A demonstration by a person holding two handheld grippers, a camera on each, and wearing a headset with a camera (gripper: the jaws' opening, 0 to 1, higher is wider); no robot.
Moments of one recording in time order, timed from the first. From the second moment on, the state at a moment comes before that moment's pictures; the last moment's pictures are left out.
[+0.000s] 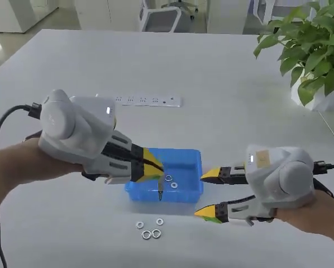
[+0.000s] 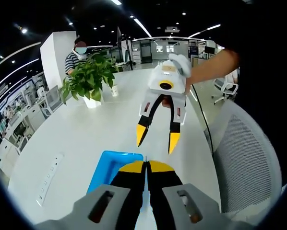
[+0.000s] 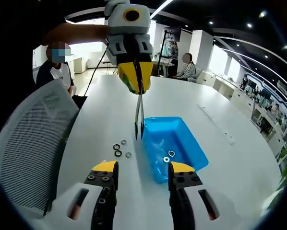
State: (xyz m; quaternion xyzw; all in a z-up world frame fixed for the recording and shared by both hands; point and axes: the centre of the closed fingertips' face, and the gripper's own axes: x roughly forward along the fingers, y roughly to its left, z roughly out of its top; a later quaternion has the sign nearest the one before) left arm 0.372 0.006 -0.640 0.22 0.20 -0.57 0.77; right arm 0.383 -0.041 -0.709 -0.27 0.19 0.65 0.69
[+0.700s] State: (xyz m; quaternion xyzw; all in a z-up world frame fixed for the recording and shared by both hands) left arm 0.342 0.004 -0.661 0.21 0.21 -0.57 0.76; right arm 0.369 -0.054 -0.718 -0.26 0.21 0.63 0.70
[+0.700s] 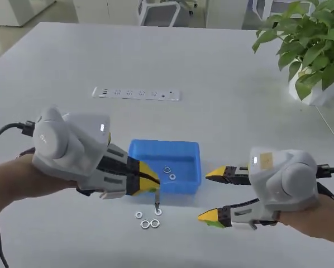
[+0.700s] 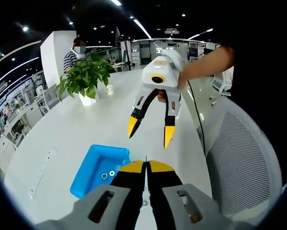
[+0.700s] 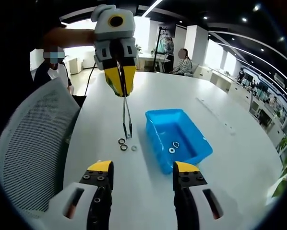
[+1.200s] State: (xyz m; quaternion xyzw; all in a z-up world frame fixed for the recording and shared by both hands) left arm 0.331 0.000 -0.682 0.20 0.22 -0.58 0.76; right arm 0.361 -0.061 -0.726 -0.26 0.22 0.63 0.70
